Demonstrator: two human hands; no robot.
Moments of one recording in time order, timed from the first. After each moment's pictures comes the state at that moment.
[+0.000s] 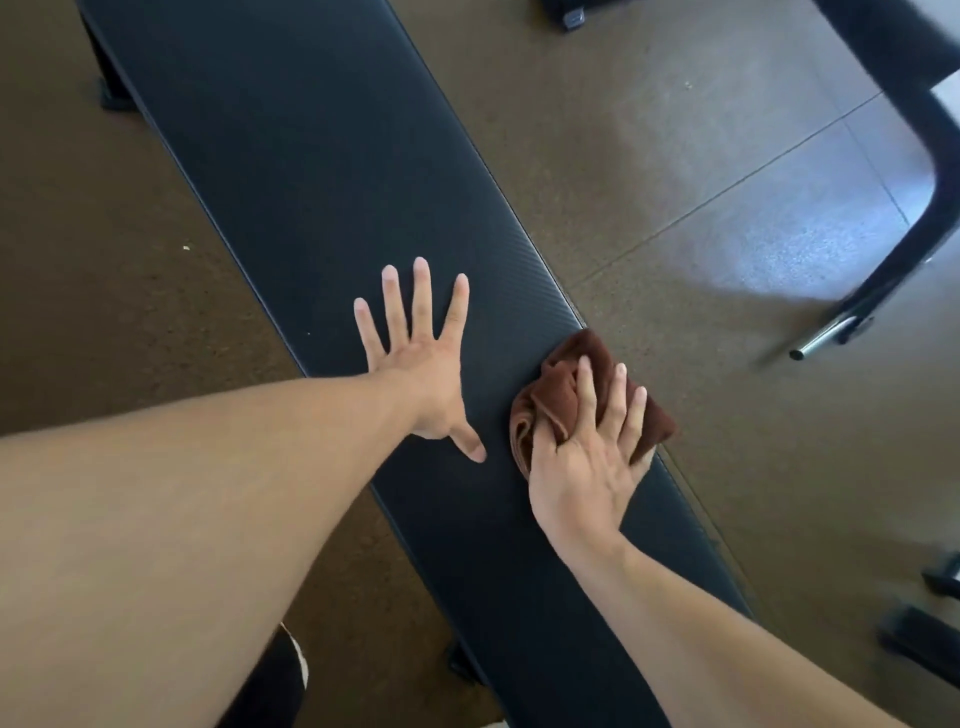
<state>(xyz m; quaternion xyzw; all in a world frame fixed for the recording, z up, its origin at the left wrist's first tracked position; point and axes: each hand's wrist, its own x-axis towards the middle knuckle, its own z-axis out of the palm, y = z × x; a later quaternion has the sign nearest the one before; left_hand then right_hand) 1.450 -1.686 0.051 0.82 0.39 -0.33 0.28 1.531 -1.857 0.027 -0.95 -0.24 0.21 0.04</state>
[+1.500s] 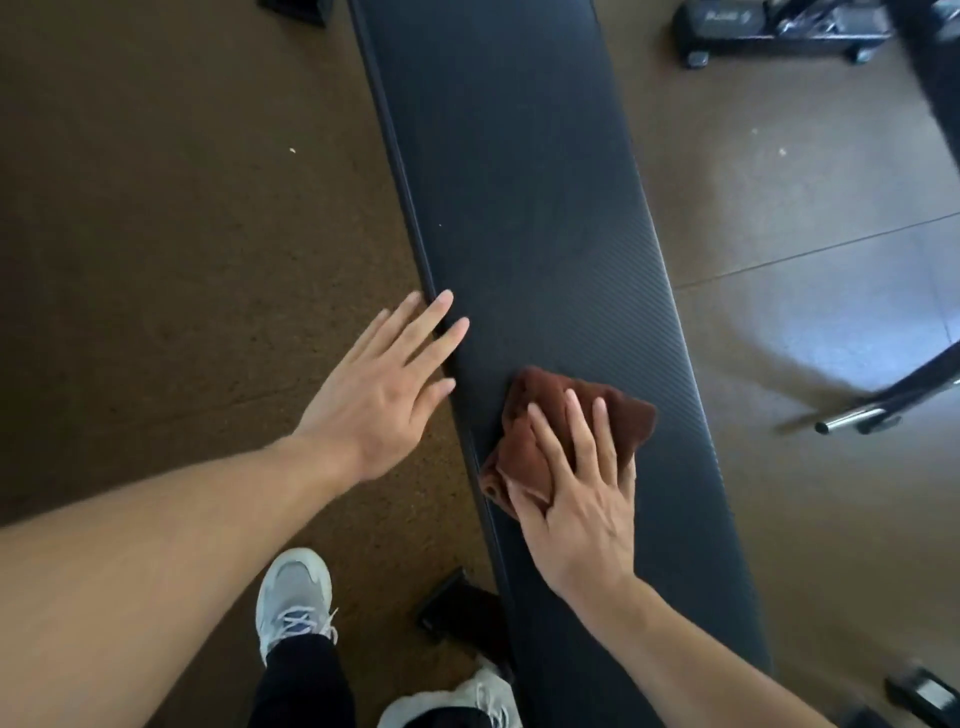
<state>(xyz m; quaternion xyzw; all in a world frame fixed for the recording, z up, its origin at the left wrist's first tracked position) 1.283 -1.768 0.008 0.86 0.39 0.03 0.32 1.475 -1.939 0.023 -0.78 -0.60 0.15 0.01</state>
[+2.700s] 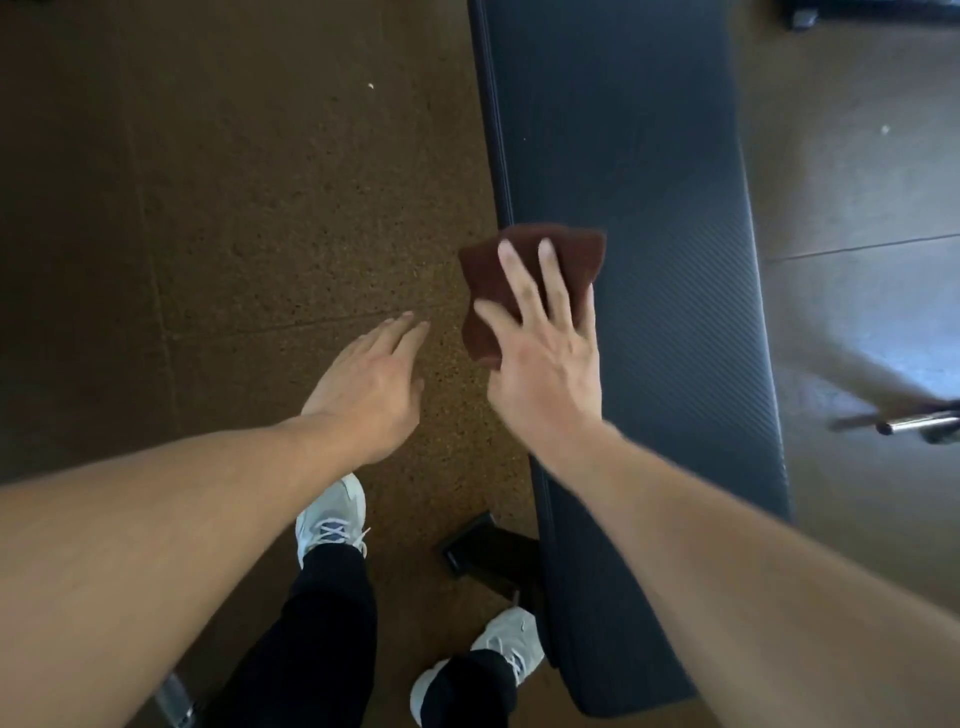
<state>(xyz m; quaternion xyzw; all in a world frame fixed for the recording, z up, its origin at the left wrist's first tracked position) 1.226 -1.842 0.005 0.76 0.53 -0.10 0.35 1.416 -1.860 0.023 -0.66 -0.74 0.10 -0.02</state>
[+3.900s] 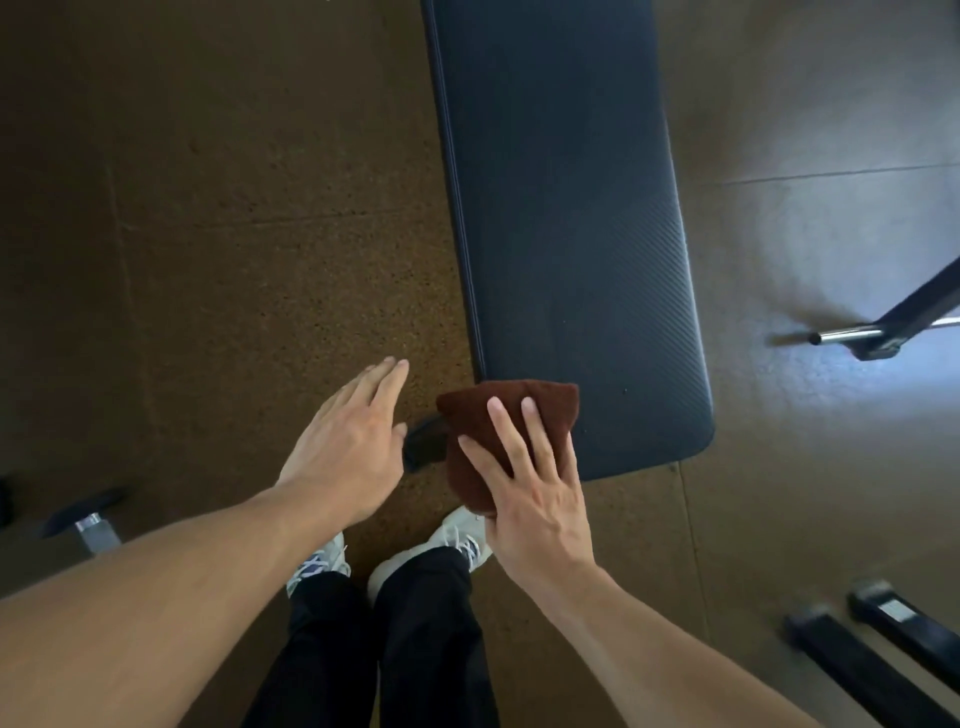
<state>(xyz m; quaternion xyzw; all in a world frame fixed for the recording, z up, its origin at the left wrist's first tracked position) 1.246 -2.091 0.042 0.73 0.57 -0.07 0.39 1.447 -2.201 0.028 -0.64 -0.74 0.16 -0.09</state>
